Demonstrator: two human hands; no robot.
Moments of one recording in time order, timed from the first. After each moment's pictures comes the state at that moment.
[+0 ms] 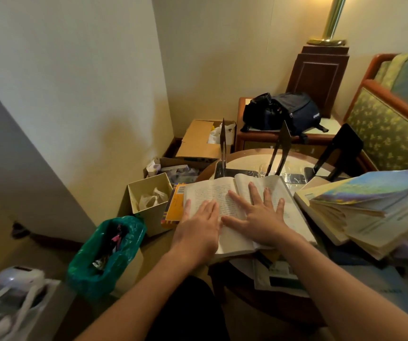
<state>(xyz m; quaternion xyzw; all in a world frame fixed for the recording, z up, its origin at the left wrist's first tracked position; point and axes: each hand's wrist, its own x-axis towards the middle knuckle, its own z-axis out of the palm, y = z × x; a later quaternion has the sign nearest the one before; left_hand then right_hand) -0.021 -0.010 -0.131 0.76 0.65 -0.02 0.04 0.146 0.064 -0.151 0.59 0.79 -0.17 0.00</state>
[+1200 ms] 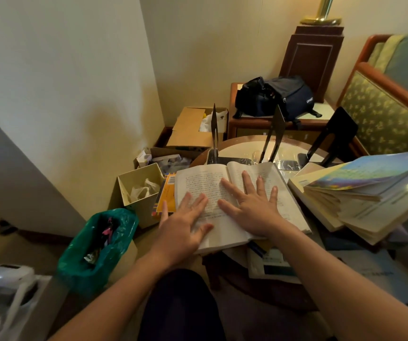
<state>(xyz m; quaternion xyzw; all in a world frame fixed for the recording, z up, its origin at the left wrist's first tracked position) -0.051 -0.015 -0.162 0.74 0.64 0.16 0.15 0.146 0.063 -0.157 0.58 0.79 -0.17 -0.03</state>
